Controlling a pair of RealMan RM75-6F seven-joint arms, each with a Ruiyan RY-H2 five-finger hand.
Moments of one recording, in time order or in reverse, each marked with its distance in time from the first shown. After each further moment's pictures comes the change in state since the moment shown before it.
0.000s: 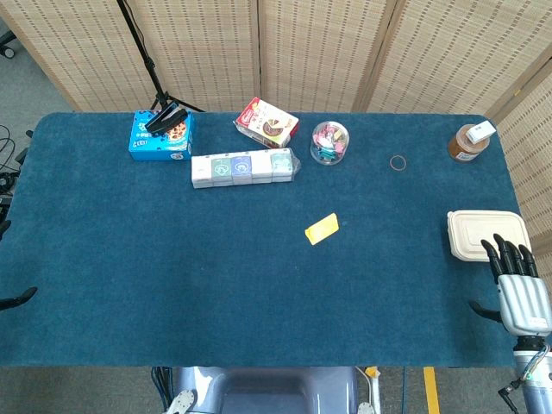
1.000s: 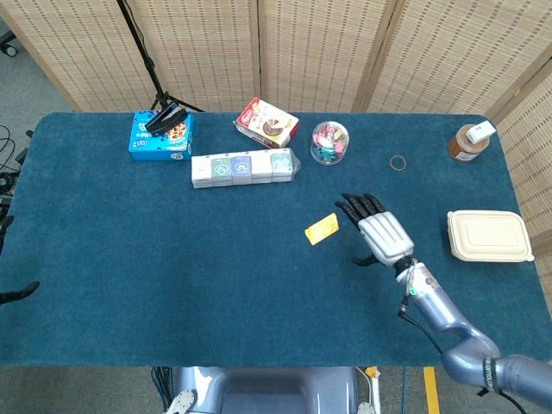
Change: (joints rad) left arm -0.032 -0.024 -0.031 -0.009 -0.099 -0.041 0.091; right arm 0.493 -0.173 0.178 0.014 0.025 -0.536 -0.009
